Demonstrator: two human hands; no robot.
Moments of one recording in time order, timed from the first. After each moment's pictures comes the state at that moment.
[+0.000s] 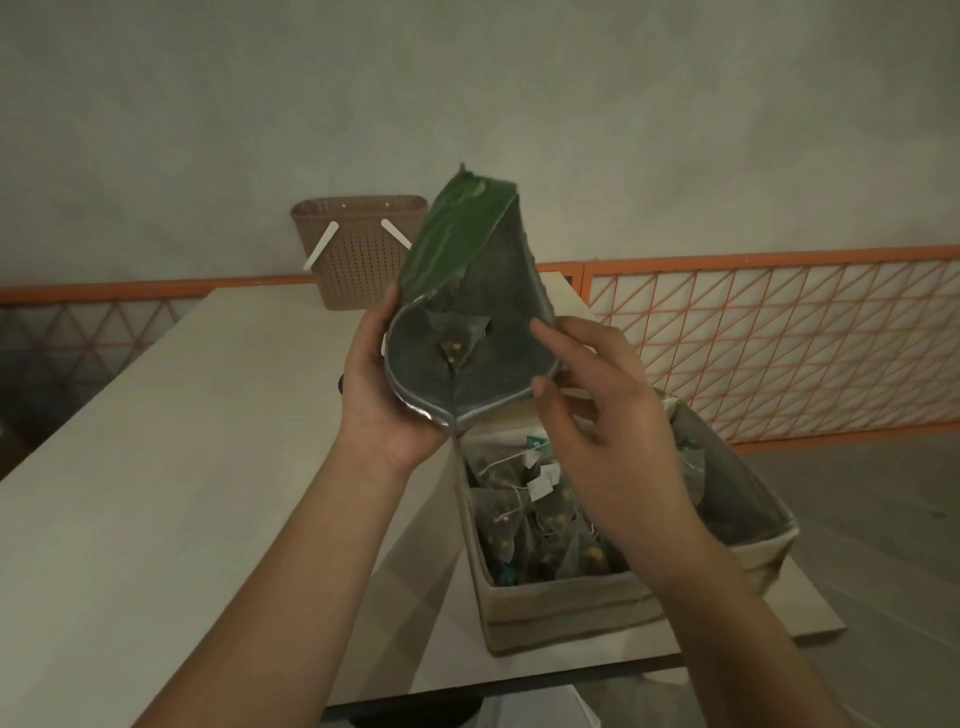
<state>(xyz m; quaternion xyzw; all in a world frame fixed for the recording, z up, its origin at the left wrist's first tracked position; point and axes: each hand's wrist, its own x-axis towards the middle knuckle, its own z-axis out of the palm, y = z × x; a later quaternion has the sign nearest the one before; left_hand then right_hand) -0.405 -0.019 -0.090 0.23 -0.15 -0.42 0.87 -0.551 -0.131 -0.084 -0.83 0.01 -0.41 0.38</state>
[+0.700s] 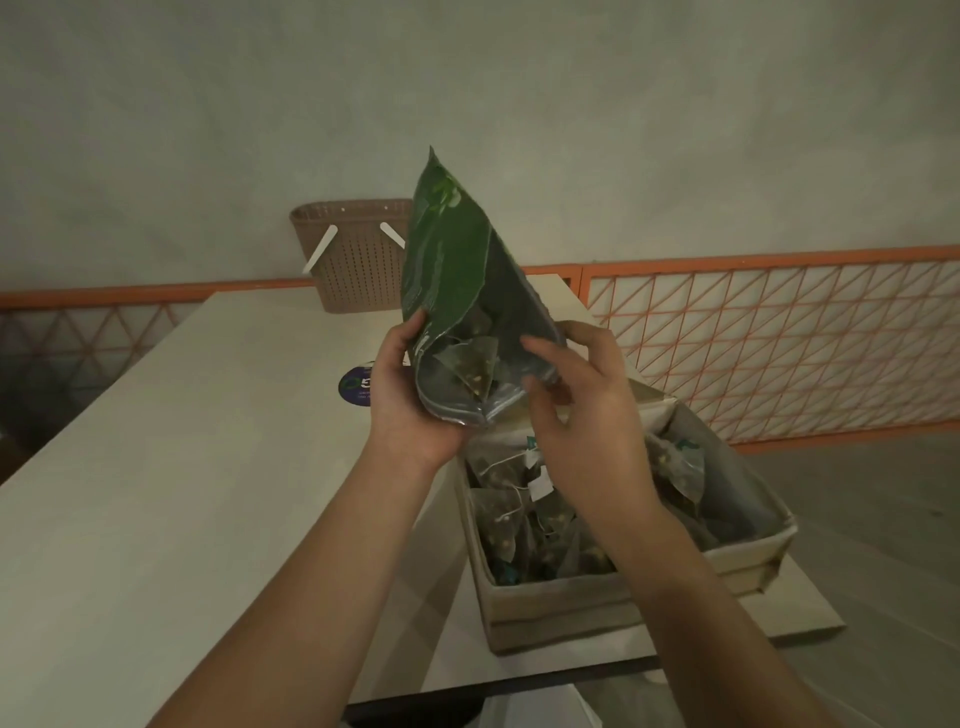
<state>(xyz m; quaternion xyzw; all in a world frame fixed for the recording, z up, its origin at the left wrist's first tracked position) -0.402 -0.039 -0.101 0.20 -0.09 -0.40 0.89 -0.522 -0.138 -0.103 -0.85 0.08 -0.44 0.29</state>
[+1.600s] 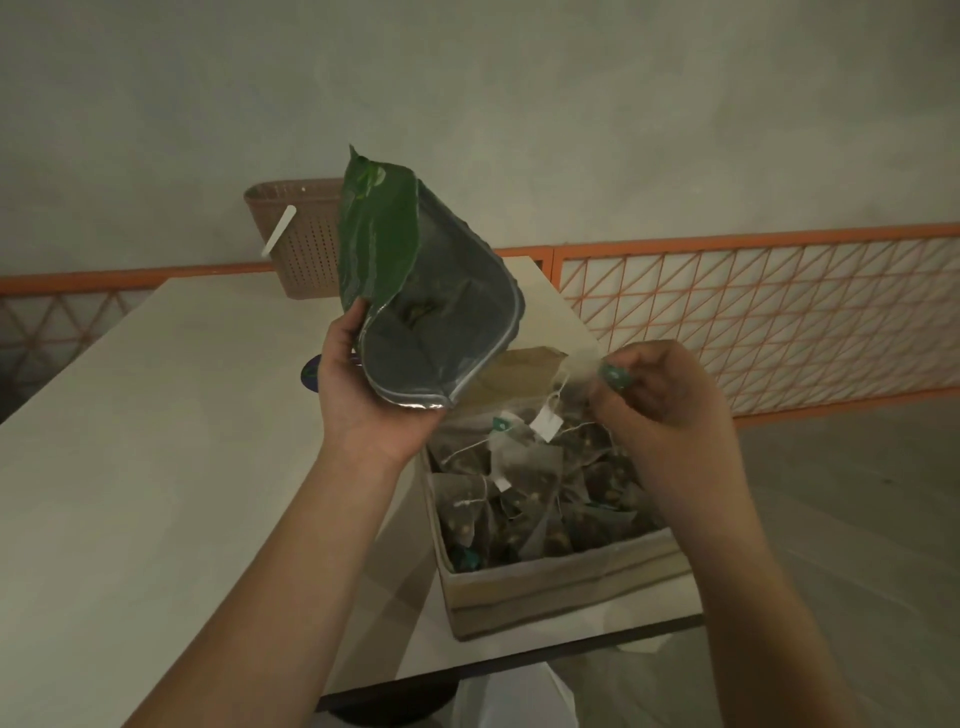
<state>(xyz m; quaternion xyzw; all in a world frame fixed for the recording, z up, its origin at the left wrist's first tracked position) -0.415 -0.038 -0.102 0.17 -0.11 -0.37 0.91 -0.589 -0.175 -0.094 -0.72 0.14 -0.37 0.57</state>
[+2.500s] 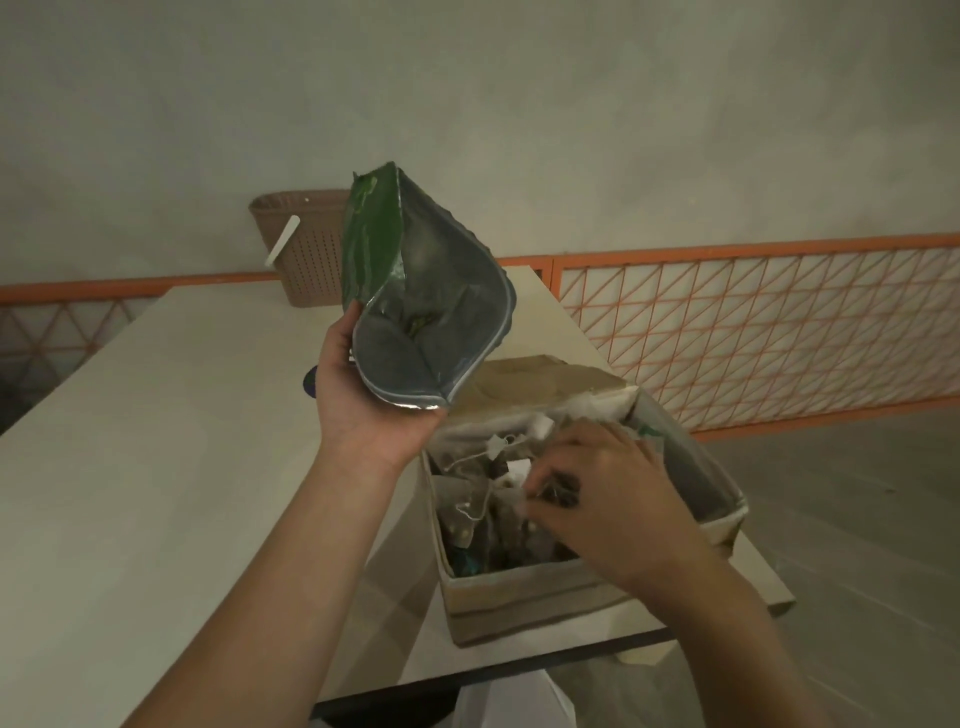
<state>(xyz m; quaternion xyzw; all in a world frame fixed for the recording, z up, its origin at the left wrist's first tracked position) -0.422 -0.035 -0.093 0.15 -0.10 -0.38 0.91 -0.593 -0.154 -0.106 -0.97 0.14 -0.14 0.17</state>
